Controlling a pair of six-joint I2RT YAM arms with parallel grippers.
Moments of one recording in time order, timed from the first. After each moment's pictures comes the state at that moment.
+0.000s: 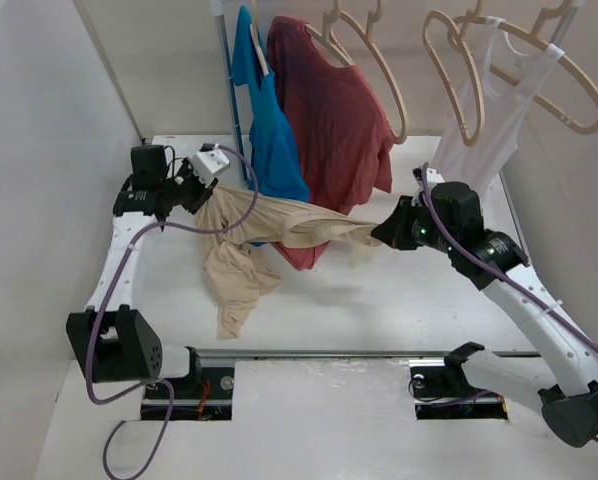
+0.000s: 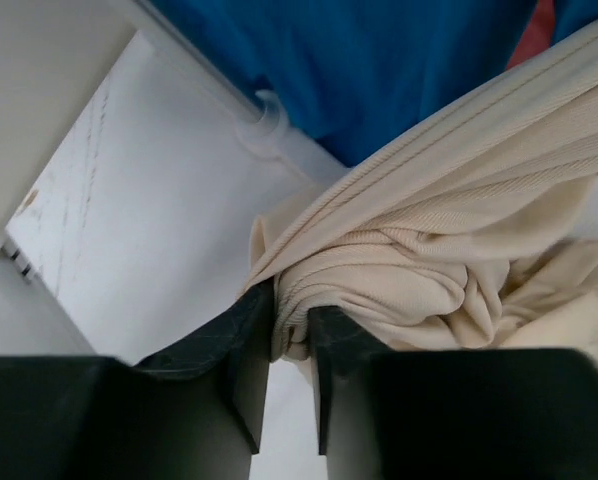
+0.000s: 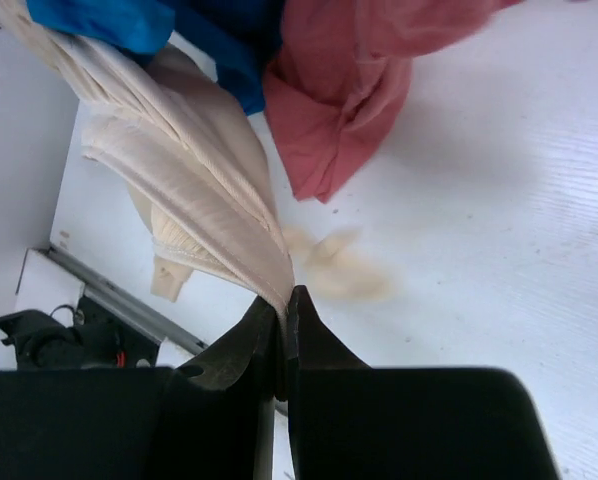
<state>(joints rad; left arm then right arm) 0.05 1.31 1.20 -0.55 0.53 0.79 0.49 1.02 1.08 -0.58 -0.18 0.52</state>
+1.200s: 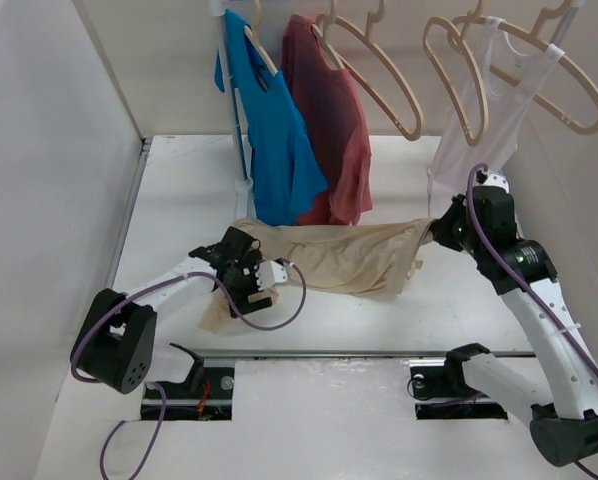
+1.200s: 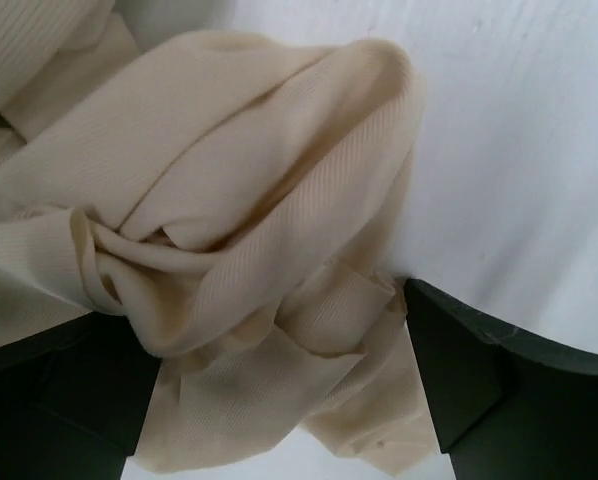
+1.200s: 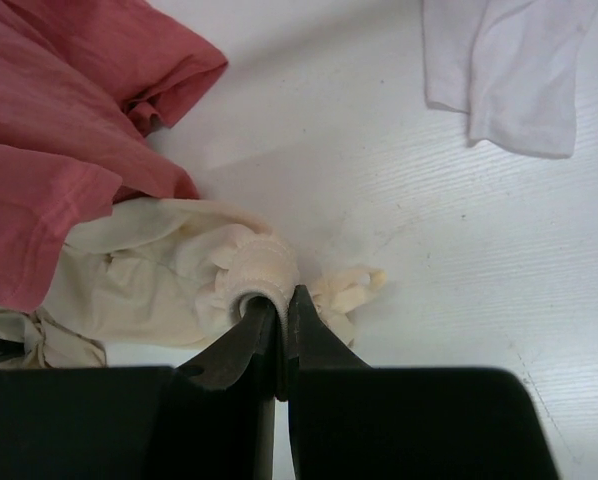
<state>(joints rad) -0.46 1.31 0.67 -0.60 0.22 0.87 0.28 0.91 1.10 -0.78 0.20 0.55</state>
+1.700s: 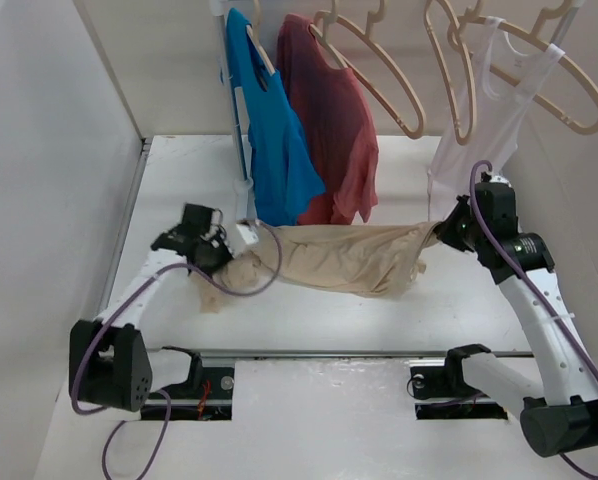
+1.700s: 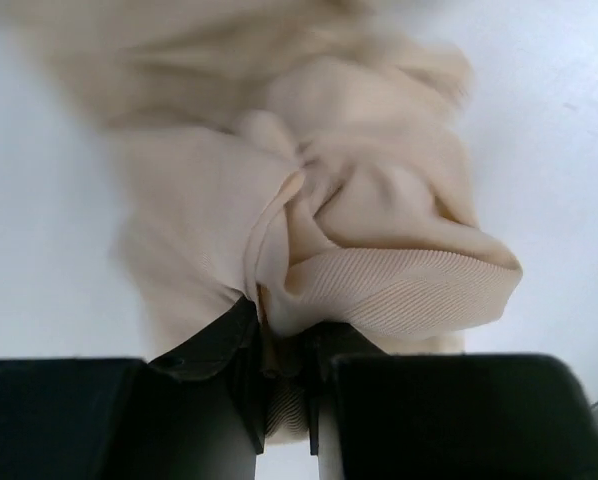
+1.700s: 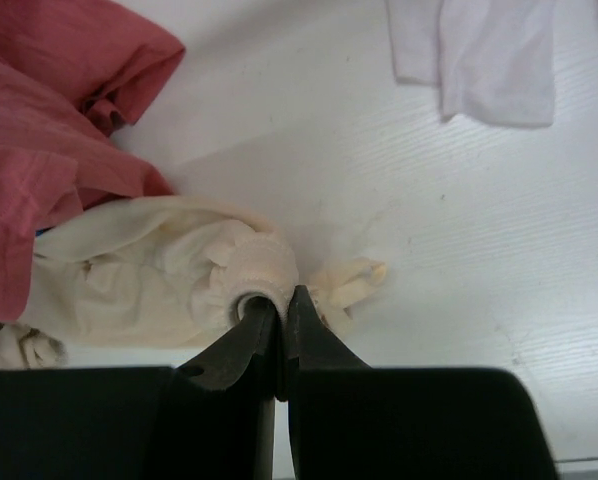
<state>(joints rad) -0.26 1.23 0.74 -0.63 0.19 0.83 0.19 0.96 1.10 -0.81 0.17 0.56</state>
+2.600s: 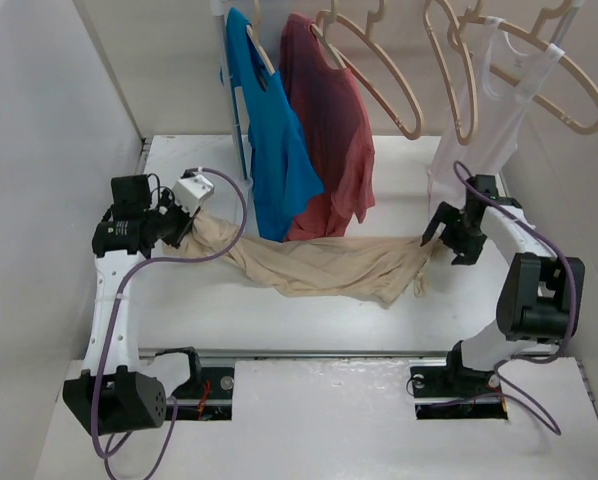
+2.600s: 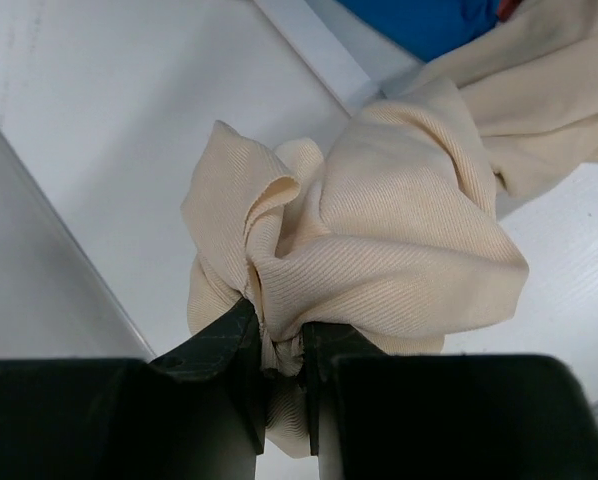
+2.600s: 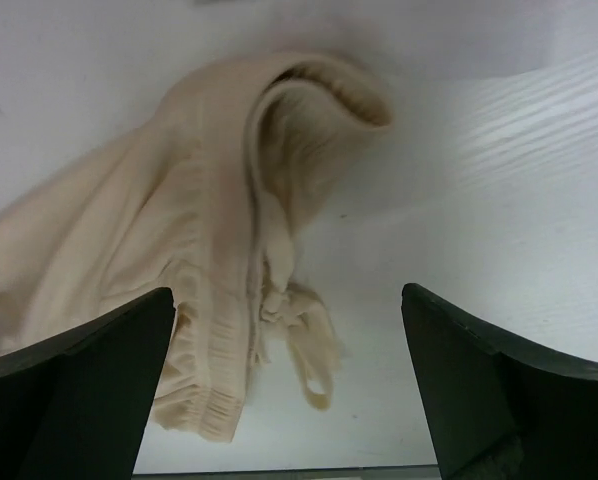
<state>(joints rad) 0.11 1.09 1.17 -0.86 0.41 0.74 -0.15 1.55 1.09 -0.76 -0.11 0.45</state>
